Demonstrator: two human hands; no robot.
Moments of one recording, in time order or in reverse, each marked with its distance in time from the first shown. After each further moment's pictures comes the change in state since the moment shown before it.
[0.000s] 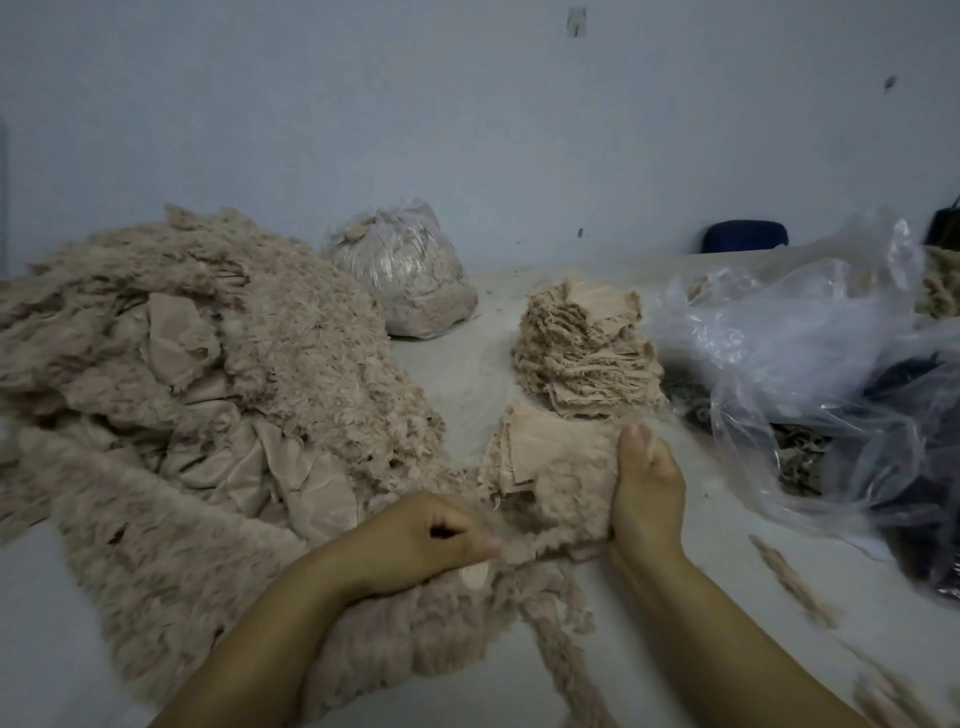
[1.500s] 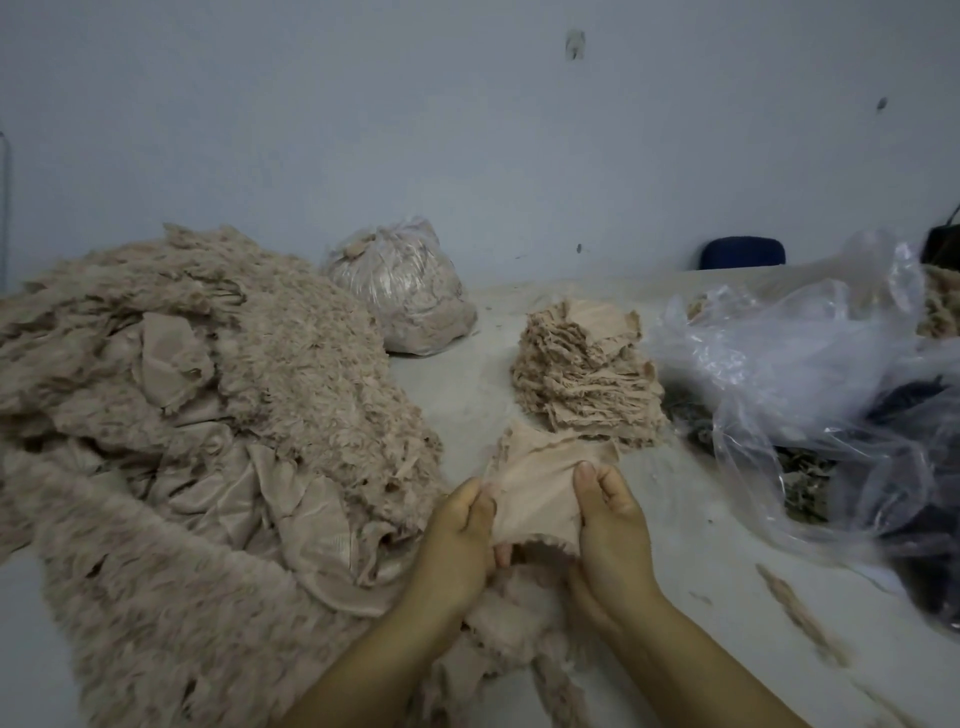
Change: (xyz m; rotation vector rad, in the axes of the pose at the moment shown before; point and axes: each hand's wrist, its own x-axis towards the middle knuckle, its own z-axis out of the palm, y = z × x) left_hand 0.034 0.023 0.051 -0.567 0.568 -0.146; right_hand -0.025 -0.001 0.018 0.395 -0.284 0.249
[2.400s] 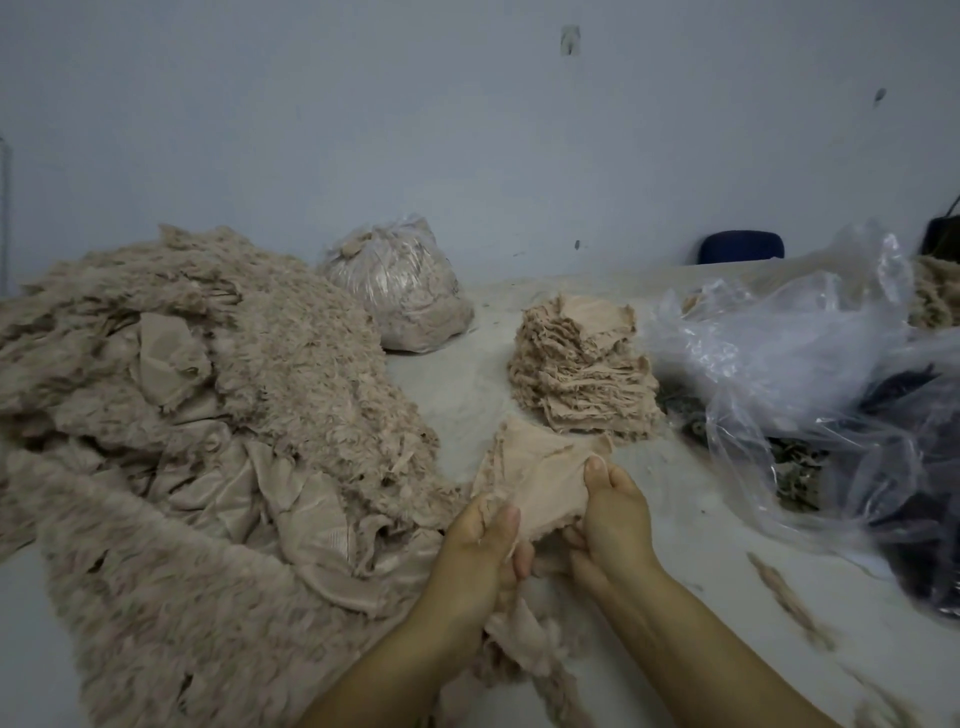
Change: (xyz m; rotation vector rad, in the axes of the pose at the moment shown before) left_hand -0.012 -0.013 0.011 -0.192 -0.112 -0.113; right_hand 0.005 -0.013 0.002 -0.034 0.191 0.151
